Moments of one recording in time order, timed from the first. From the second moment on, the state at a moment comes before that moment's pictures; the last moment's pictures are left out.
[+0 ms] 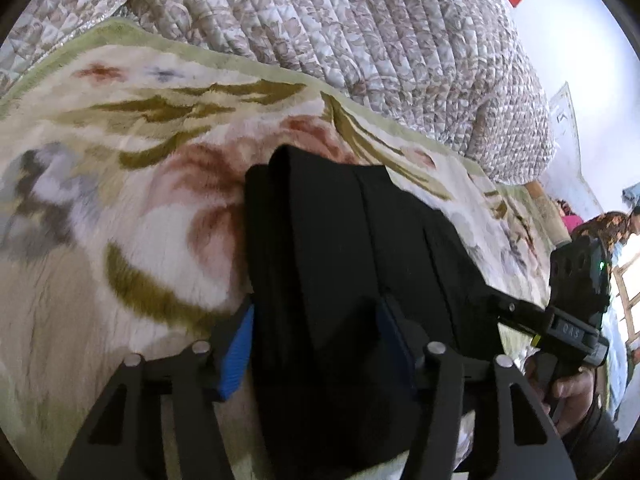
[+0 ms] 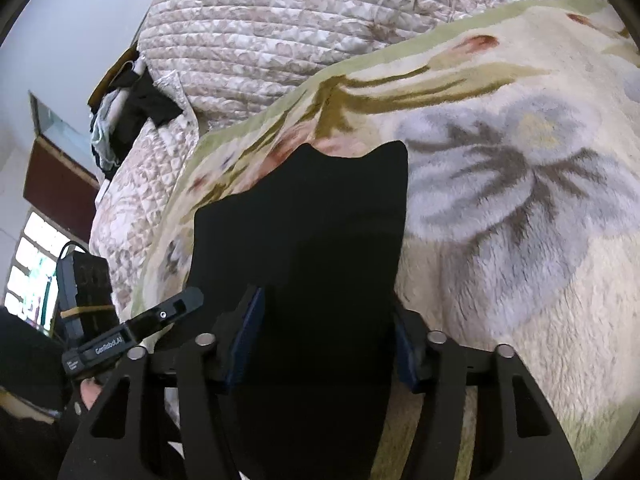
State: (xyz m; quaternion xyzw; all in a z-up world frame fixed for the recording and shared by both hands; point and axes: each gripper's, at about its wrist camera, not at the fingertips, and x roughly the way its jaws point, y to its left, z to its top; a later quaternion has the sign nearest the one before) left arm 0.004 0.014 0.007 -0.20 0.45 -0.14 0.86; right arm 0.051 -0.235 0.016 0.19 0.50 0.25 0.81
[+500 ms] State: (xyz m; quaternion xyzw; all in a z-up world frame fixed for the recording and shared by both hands) left arm 0.006 -0.008 0.024 -0.13 0.44 -0.12 0.88; right arm 0.057 -0.224 0.017 0.17 0.49 0.24 0.82
